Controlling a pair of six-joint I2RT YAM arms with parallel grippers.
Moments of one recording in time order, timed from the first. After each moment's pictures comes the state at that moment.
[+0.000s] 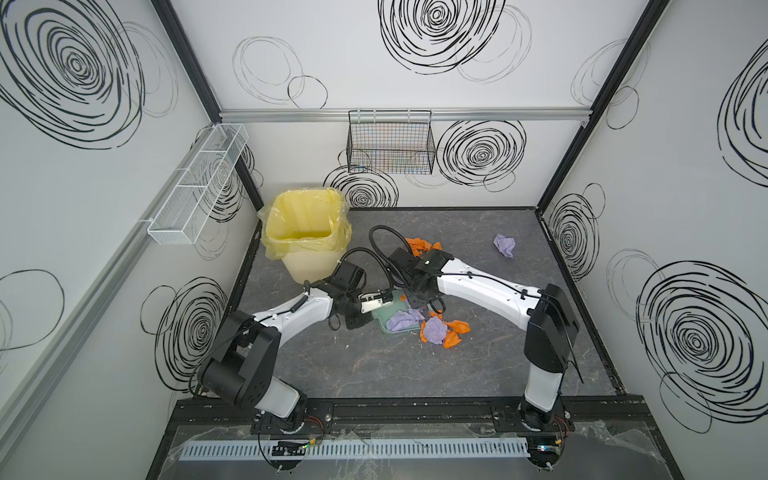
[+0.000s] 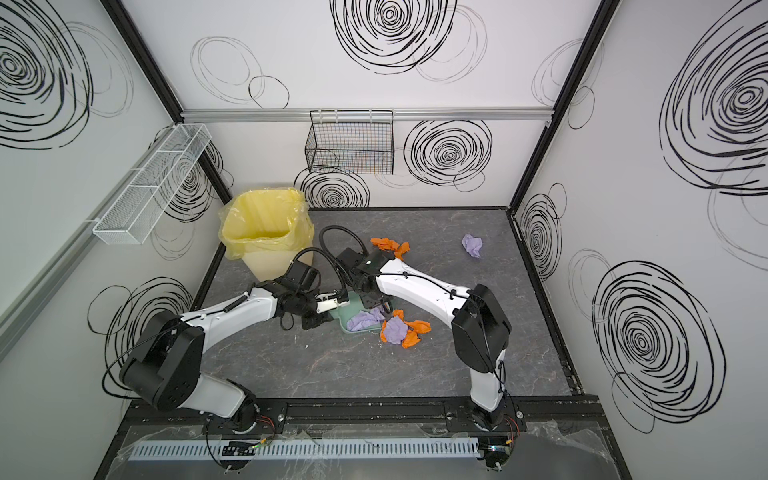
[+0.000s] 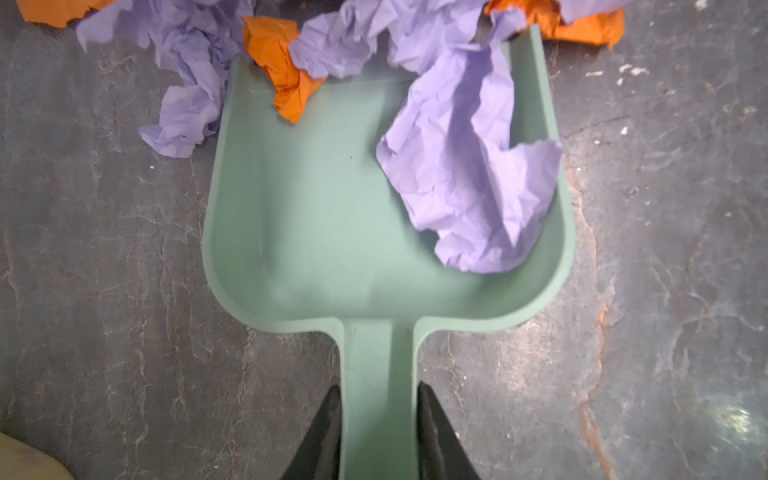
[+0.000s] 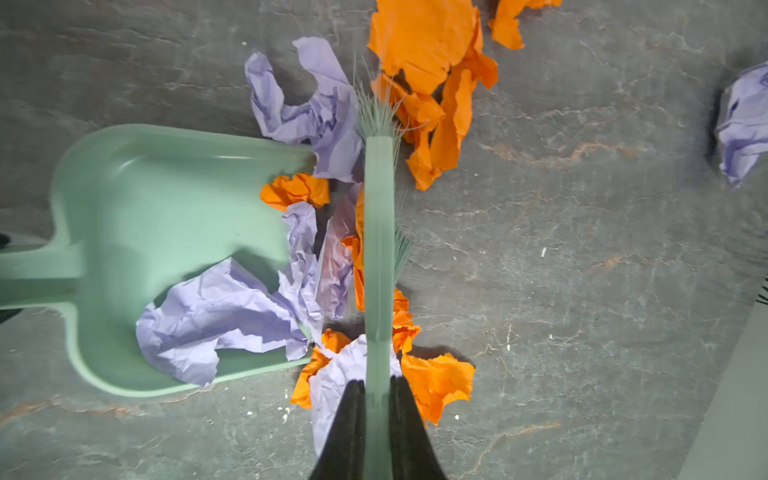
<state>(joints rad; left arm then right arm) -0.43 1.50 0.83 -0.49 0.30 0.80 0.90 1.86 1.61 -1.15 0.33 0.50</state>
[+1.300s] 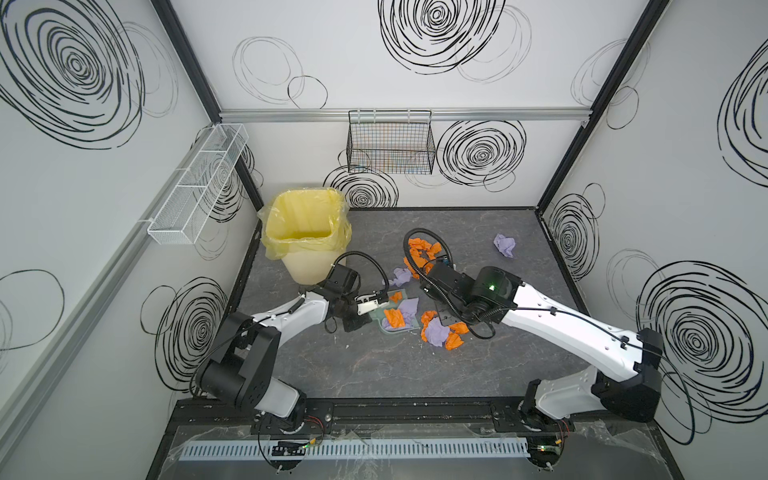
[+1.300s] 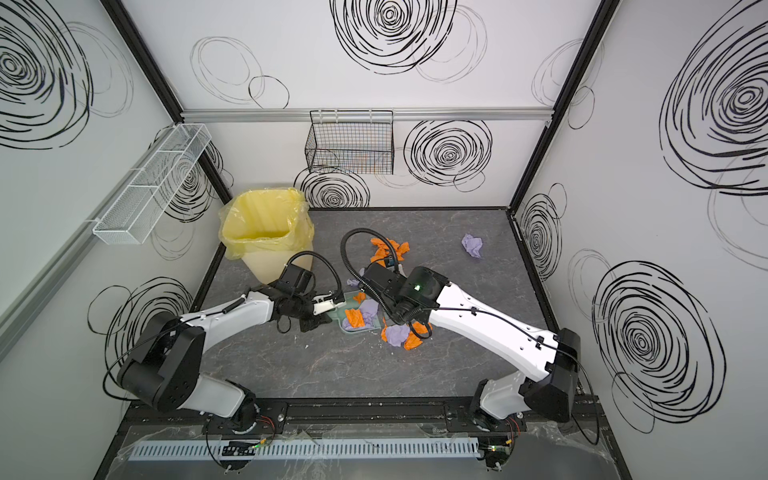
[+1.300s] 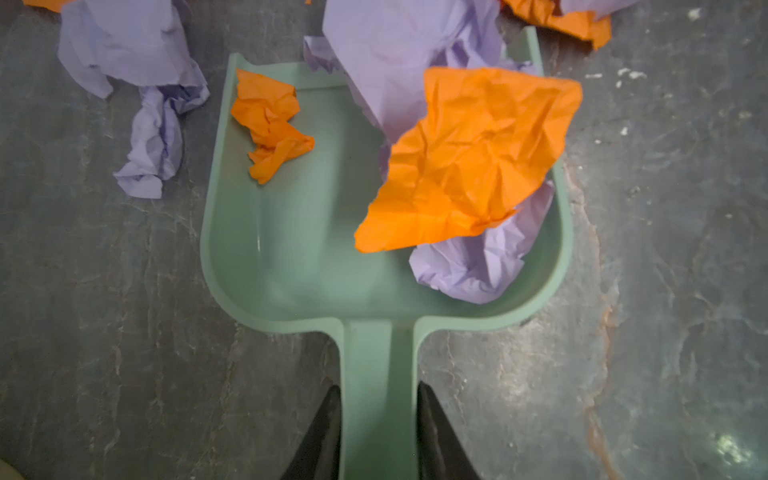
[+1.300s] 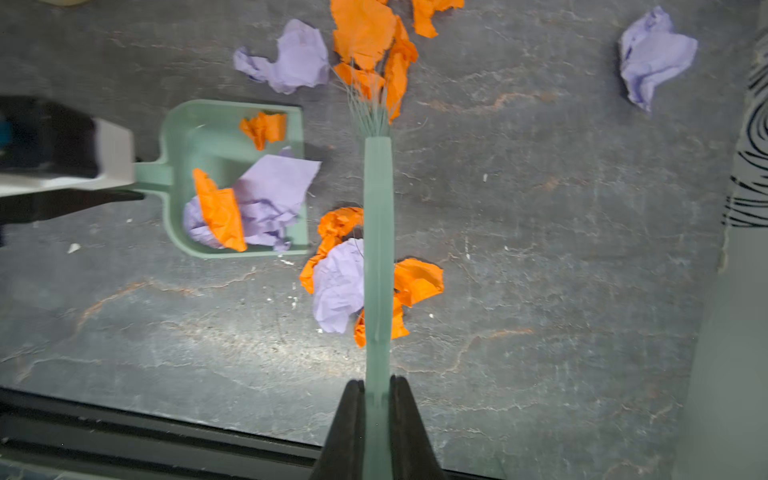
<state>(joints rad) -0.38 1.48 0.74 -0.42 0.37 0.82 0.98 1.39 1.41 -1.30 0.39 0.69</state>
